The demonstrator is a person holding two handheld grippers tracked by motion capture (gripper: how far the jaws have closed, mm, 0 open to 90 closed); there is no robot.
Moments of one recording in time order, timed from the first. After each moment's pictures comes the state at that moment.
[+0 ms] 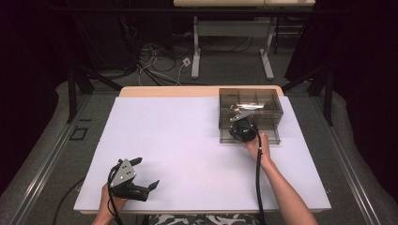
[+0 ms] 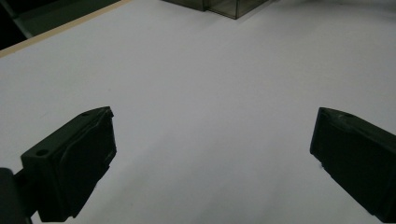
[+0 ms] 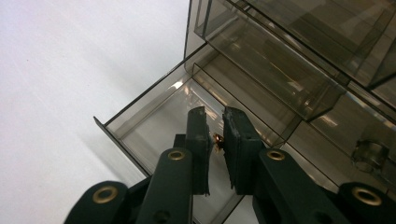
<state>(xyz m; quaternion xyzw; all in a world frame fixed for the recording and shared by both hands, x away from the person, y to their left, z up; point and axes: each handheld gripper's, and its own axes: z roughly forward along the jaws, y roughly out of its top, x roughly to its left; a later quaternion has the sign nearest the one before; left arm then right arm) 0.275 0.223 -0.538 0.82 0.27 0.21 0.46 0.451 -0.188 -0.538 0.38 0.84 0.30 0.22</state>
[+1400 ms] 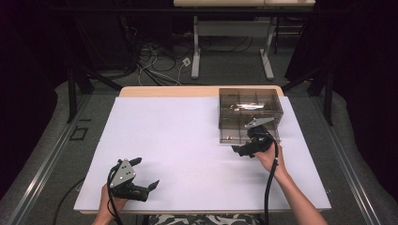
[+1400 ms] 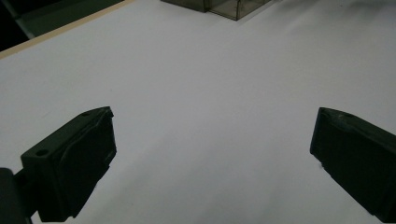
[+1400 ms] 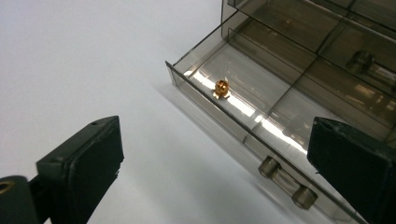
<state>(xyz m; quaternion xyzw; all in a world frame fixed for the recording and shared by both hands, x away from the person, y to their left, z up) 0.273 0.223 -0.537 0.82 0.27 0.21 0.46 0.402 -0.224 -0.519 0.39 0.83 0.36 0.14</state>
